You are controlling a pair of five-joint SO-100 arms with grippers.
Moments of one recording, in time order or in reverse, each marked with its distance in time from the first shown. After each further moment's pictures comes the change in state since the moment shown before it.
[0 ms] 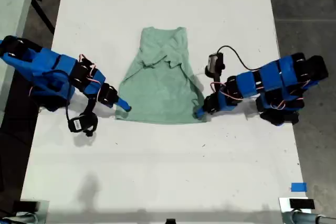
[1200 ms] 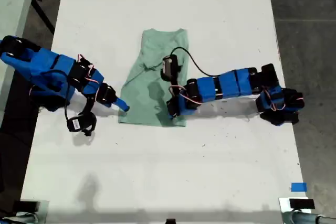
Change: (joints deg) arm 0 0.0 2.2 2.8 -0.5 -0.4; arm 1 -1.9 -46.0 -75.8 21.7 -12.3
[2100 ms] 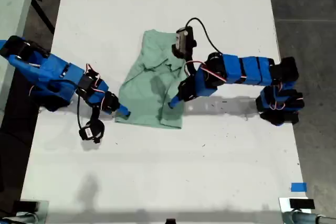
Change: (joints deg) arm 0 3.6 -12.6 1.6 -9.2 -11.2; arm 1 3.0 19.5 -0.7 18.5 -4.1
